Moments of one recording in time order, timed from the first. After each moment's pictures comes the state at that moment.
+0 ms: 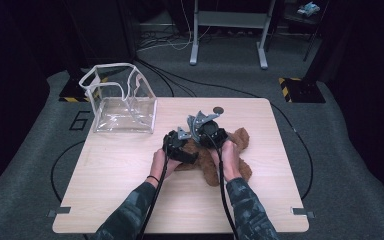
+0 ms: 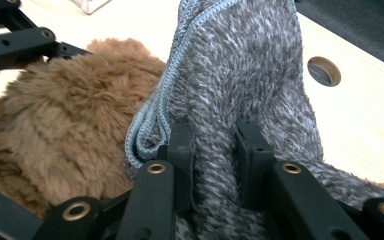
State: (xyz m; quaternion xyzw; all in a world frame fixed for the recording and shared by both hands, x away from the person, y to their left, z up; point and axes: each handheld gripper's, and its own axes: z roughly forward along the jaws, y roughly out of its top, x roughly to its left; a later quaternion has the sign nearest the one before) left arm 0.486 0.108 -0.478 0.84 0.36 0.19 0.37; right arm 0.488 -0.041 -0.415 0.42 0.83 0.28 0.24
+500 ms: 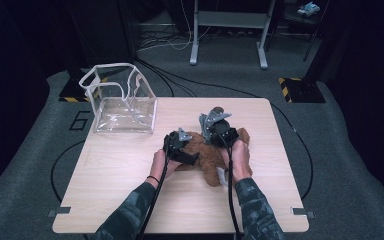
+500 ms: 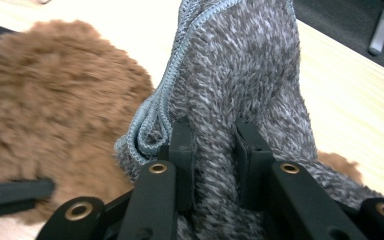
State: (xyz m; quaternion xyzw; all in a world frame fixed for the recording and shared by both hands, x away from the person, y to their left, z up) left arm 0.484 0.108 -0.479 0.85 0.34 0.19 0.36; right arm 0.489 -0.074 -0.412 0.45 0.81 0.27 0.26
